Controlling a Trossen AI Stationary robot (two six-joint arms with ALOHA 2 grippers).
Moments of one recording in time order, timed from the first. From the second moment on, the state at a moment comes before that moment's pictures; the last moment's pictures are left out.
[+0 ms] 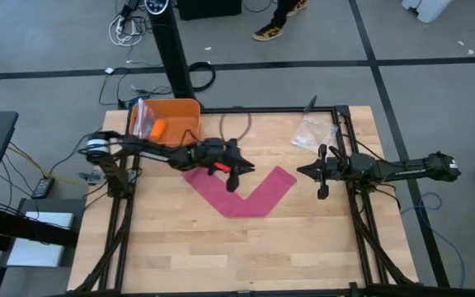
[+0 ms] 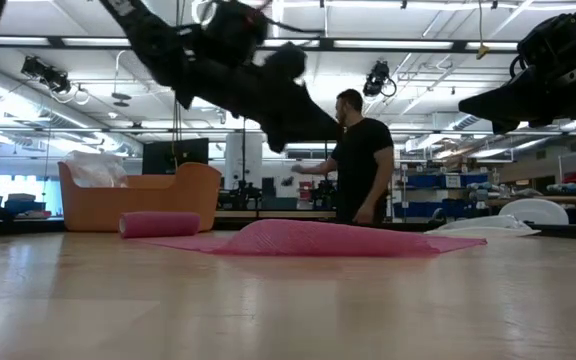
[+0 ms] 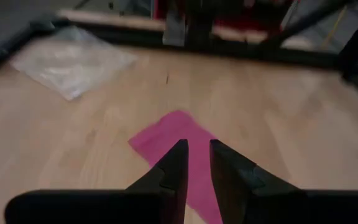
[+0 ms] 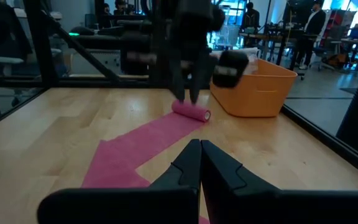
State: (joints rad) left arm 0.14 1.76 0.94 0.46 0.16 -0.06; right arm 0.03 0.24 0.01 0.19 0.16 -0.05
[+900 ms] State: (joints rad) left arm 0.17 2.18 1.43 0.15 -0.02 0.12; right arm 0.03 0.24 0.01 0.19 0.16 -0.05
